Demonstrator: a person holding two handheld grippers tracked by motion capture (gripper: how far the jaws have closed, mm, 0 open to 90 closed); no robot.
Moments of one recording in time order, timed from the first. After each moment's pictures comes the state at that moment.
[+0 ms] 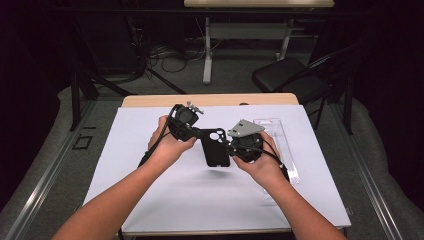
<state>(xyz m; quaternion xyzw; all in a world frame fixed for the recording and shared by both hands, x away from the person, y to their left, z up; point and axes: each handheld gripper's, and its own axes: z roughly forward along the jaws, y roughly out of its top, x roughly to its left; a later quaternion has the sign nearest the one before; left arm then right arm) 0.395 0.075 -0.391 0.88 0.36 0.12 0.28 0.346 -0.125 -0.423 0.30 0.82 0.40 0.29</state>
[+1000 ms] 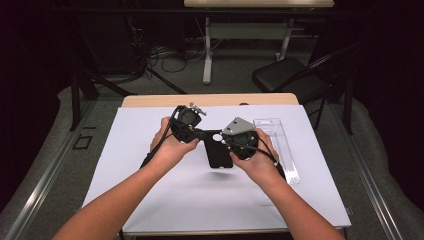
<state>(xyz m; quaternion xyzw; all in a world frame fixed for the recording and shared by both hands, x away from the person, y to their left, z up) 0.389 0.069 -0.390 0.88 0.35 0.11 0.29 0.349 -0.112 -0.420 0.30 0.82 0.36 0.33</state>
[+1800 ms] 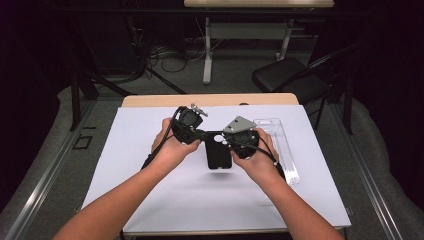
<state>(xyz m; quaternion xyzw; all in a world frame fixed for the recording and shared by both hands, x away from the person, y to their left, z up) 0.386 0.066 -0.389 0.88 0.35 0.11 0.29 0.352 -0.113 -0.420 0.33 0.81 0.35 0.32</state>
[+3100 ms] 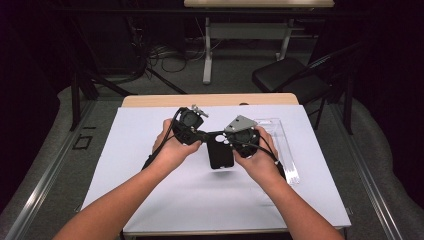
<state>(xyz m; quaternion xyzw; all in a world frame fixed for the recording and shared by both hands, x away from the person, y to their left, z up) 0.385 0.065 -0.391 0.88 0.35 0.10 0.30 0.355 -0.118 -0.420 0.32 0.82 0.35 0.32</state>
